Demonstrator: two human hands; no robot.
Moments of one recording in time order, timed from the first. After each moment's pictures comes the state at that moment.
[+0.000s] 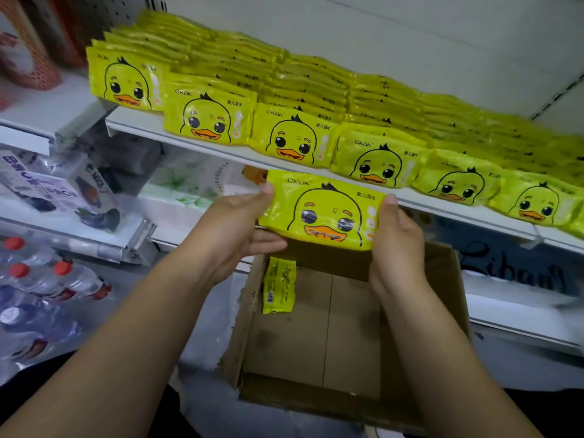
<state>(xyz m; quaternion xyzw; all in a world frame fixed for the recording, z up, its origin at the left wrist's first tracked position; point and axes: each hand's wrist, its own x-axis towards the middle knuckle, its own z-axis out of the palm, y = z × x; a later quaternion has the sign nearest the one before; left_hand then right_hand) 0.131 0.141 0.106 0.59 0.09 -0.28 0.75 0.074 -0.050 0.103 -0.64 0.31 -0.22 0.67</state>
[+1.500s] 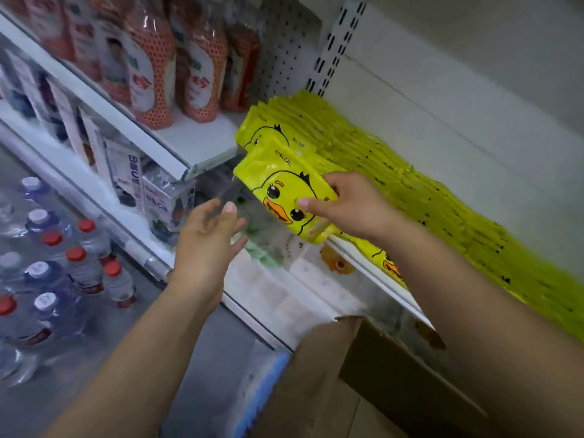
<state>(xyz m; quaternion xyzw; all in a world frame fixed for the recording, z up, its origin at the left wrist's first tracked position) 0.212 0.287 0.065 0.46 0.25 0.11 0.85 0.315 0.117 0.155 -0.95 -0.16 0.10 0.24</state>
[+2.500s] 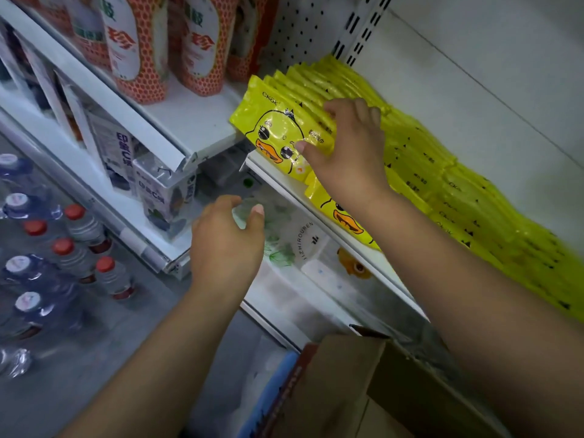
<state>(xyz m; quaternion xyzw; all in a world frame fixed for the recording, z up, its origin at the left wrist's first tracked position) 0.264 0.291 0.041 0.78 0.28 0.09 0.55 0.397 0.173 0.115 -0.95 -0.21 -0.19 0.13</state>
